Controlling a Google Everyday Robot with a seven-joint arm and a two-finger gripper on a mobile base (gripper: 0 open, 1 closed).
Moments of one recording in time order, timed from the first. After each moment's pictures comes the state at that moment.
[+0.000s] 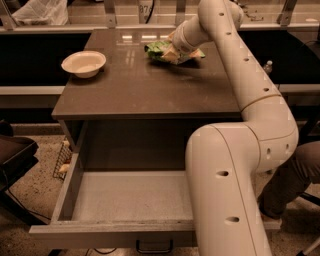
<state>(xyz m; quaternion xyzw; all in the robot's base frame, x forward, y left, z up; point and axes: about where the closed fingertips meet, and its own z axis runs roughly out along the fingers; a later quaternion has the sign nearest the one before) 0.882 -0.045 0.847 -0.62 0.67 0.02 0.42</state>
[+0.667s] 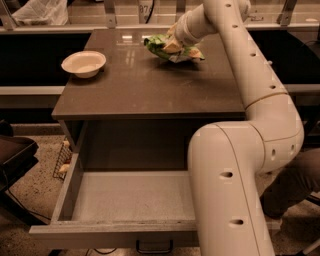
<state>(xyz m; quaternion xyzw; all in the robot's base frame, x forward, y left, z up) 0.879 -0.052 0.884 -0.62 0.65 0.01 0.44</state>
